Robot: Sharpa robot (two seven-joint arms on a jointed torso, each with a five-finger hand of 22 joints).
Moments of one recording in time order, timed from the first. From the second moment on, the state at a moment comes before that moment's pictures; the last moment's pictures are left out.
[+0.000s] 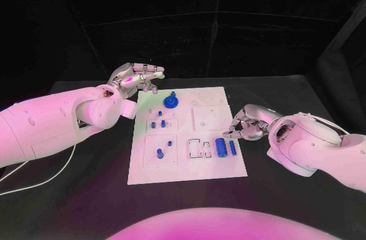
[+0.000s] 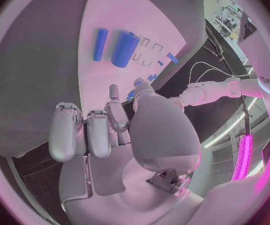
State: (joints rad) left arm 1.23 -0.82 -0.09 1.40 -0.03 -0.19 0.35; left_hand 1.34 -0.06 0.37 -0.05 0.07 1.01 0.16 0.14 0.07 1.08 0.09 0.28 0.10 1.23 0.01 1.15 0.69 0.17 1.22 0.11 0.58 0.78; right arm 1.09 -1.06 -0.04 1.91 -1.40 -0.32 -0.56; right_hand 1.24 -0.10 -0.06 0.28 0.29 1.03 0.09 0.26 0.24 1.40 0.01 1.21 1.21 1.47 -0.06 1.45 1.31 0.08 1.46 0.04 1.40 1.25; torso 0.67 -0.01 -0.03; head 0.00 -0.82
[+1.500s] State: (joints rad) left arm 1.23 -0.83 -0.09 1.40 -0.03 -0.19 0.35; left_hand 1.34 -0.06 0.37 -0.05 0.07 1.01 0.16 0.14 0.07 1.08 0.09 0.29 0.10 1.23 0.01 1.15 0.69 0.17 1.22 0.11 0.58 0.77; right arm 1.00 -0.93 -0.04 1.83 -1.54 -0.26 -0.64; right_hand 1.24 -0.08 -0.13 0.29 0.30 0.99 0.09 0.31 0.31 1.42 0.01 1.29 1.31 1.47 -0.06 1.46 1.31 0.08 1.46 0.04 1.41 1.27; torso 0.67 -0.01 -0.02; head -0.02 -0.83
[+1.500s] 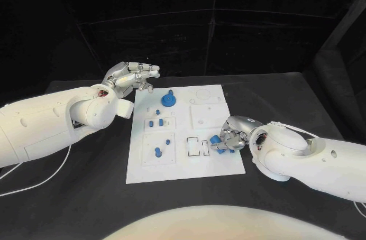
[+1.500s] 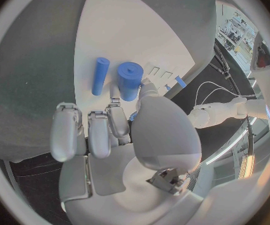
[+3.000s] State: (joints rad) left arm 1.23 -0.83 -0.09 1.41 -0.03 -0.19 0.35; left_hand 1.34 -0.06 0.37 -0.05 0.07 1.01 0.16 0.14 0.07 1.08 0.09 0.29 0.10 1.23 0.01 1.15 0.69 0.17 1.22 0.11 0.58 0.77; right arm 0.99 -0.83 -0.04 1.87 -1.49 -0.40 -0.63; right_hand 1.20 0.03 -0.21 0.29 0.38 1.03 0.06 0.38 0.41 1.46 -0.01 1.33 1.31 1.47 -0.08 1.48 1.31 0.06 1.47 0.03 1.44 1.31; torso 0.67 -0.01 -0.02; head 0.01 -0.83
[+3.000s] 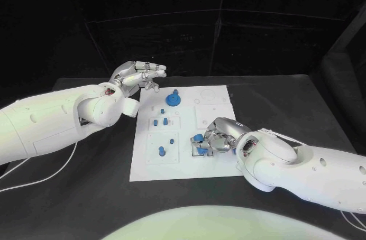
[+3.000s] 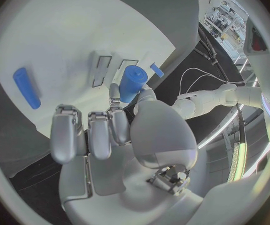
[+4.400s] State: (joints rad) left arm 1.23 -0.83 -0.09 1.41 -0.03 -0.19 0.34; left_hand 1.34 -0.06 0.37 -0.05 0.07 1.01 0.16 0.14 0.07 1.08 0.09 0.29 0.10 1.23 0.01 1.15 0.69 0.17 1.22 0.11 0.58 0.77; right arm 0.99 -0.83 -0.04 1.86 -1.47 -0.38 -0.63; right_hand 1.27 0.00 -0.24 0.22 0.13 1.02 0.06 0.38 0.49 1.43 -0.01 1.23 1.31 1.47 -0.08 1.47 1.31 0.06 1.47 0.03 1.43 1.29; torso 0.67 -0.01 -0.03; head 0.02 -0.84
